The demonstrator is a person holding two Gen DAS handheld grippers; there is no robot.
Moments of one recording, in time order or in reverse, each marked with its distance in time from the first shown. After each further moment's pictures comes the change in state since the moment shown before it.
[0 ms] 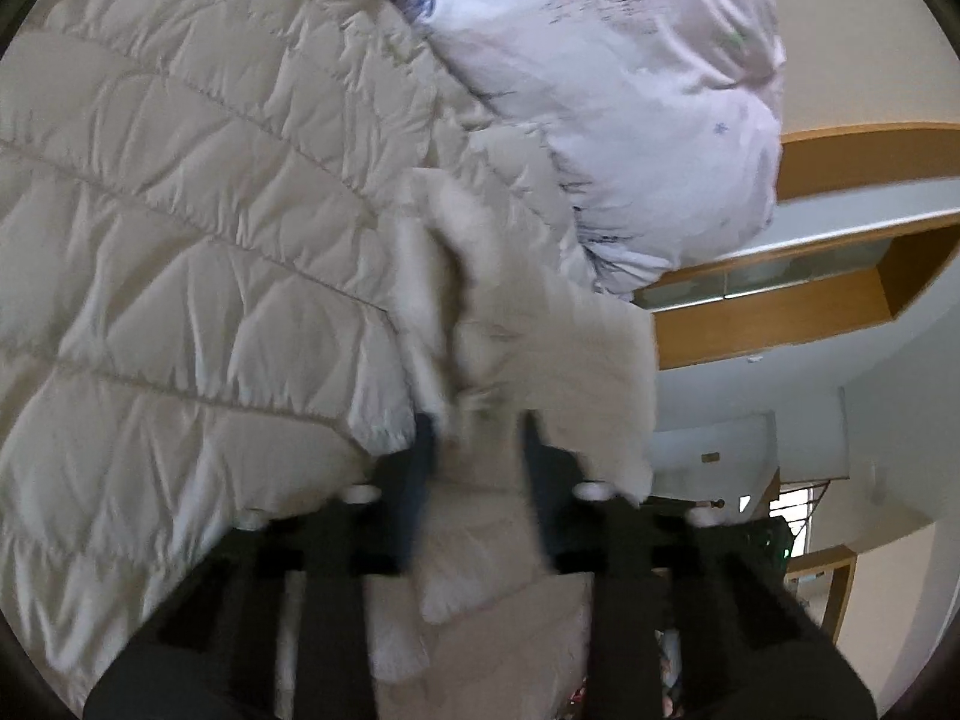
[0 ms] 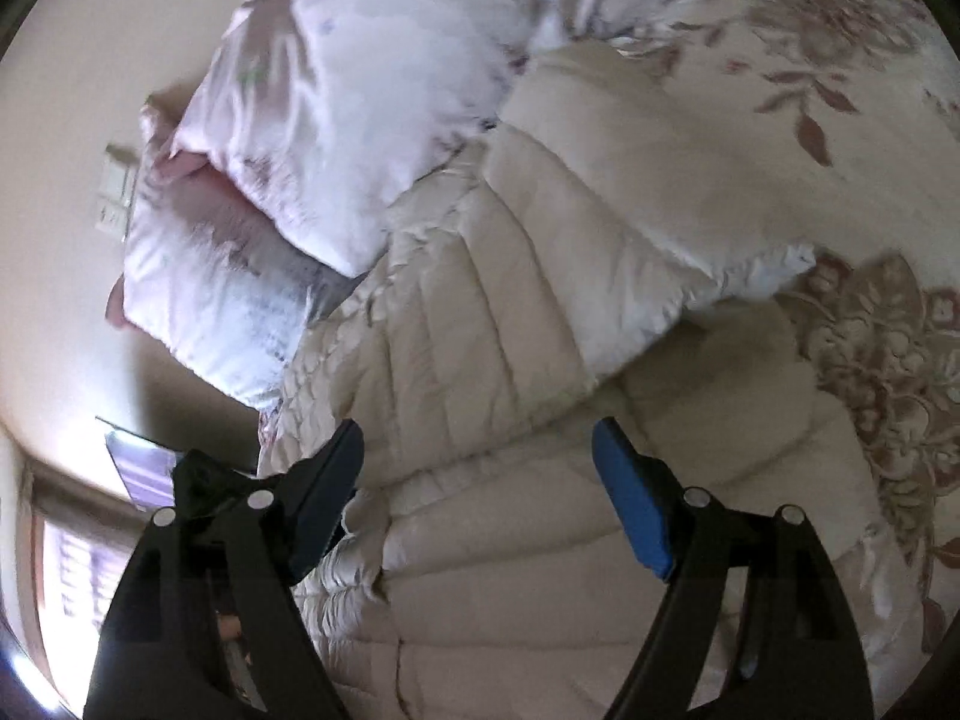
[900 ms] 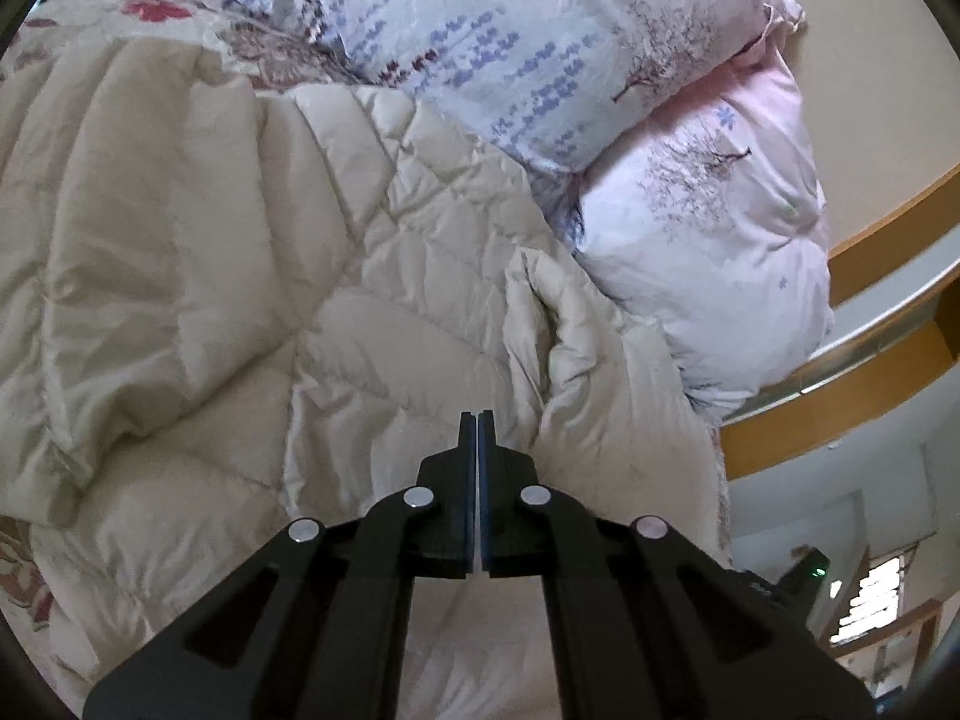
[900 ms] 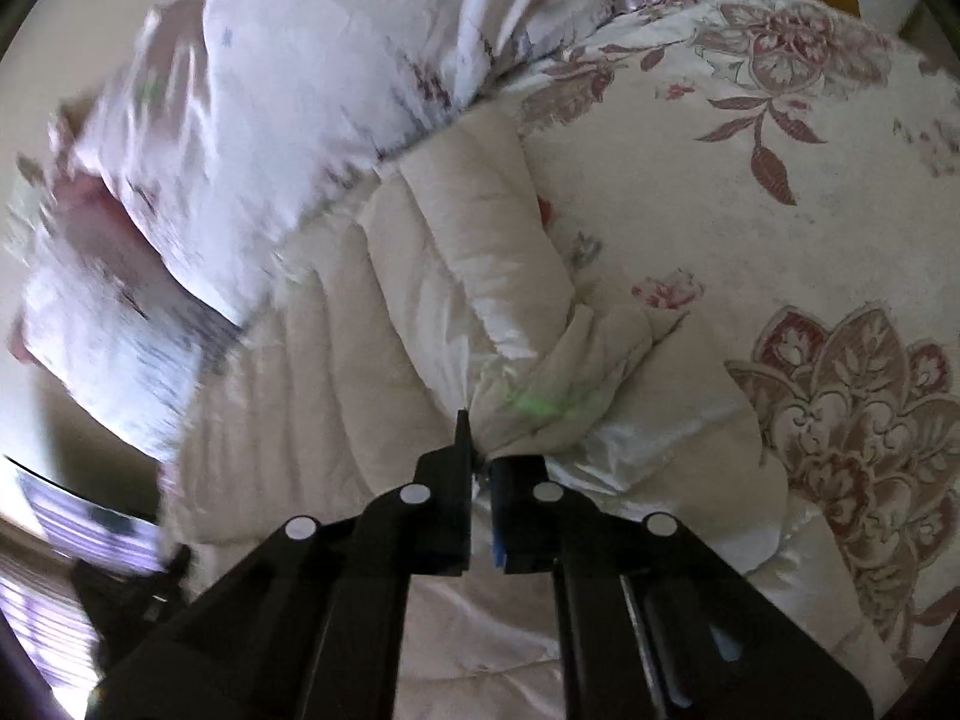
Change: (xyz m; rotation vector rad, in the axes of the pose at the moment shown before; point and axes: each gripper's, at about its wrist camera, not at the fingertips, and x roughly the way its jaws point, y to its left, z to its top) left arm -0.116 0.065 0.023 0.036 -0.319 0.201; right arm 0.041 -0.008 0.020 -0.014 -0.090 -0.278
